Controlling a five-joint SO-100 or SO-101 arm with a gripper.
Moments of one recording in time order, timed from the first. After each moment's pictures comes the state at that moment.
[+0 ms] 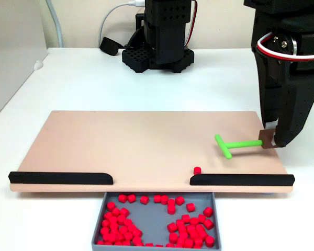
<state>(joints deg) -20.0 50.4 42.8 94.6 13.4</state>
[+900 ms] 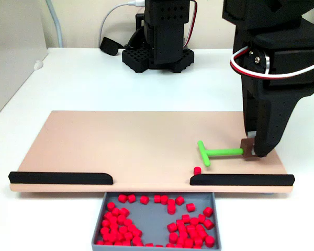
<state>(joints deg) -17.0 48.6 42.7 94.3 13.7</state>
